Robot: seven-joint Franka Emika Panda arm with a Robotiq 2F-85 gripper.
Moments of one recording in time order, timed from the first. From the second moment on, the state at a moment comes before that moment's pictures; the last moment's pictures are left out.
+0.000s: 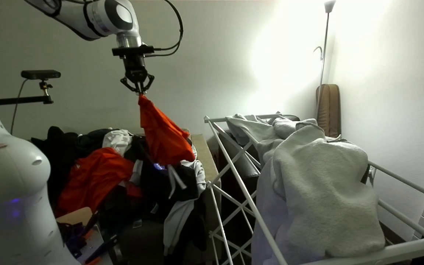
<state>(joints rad) 0.35 -0.21 0.27 -2.00 -0.11 1.71 -0.53</state>
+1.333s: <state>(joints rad) 0.36 -0.21 0.27 -1.97 -0.10 1.73 -0.53</state>
